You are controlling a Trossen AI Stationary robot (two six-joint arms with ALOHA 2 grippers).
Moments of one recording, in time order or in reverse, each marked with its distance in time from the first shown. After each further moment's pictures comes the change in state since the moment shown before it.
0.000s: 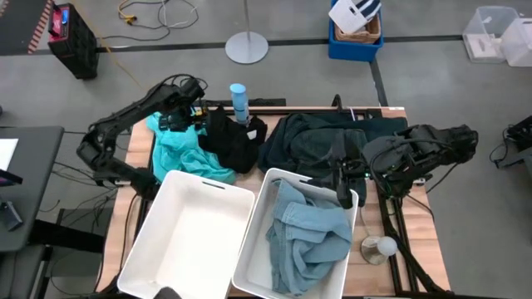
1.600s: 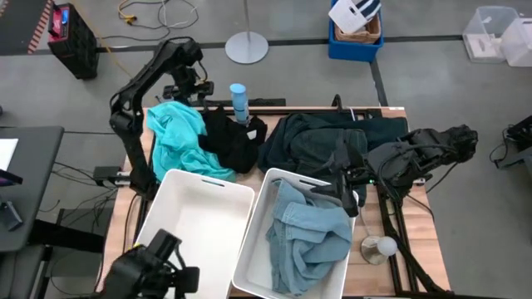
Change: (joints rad) left arm 0.219 0.460 0.675 -0.359 0.186 0.271; right arm 0.052 0.001 0.000 0.026 0.000 -0.017
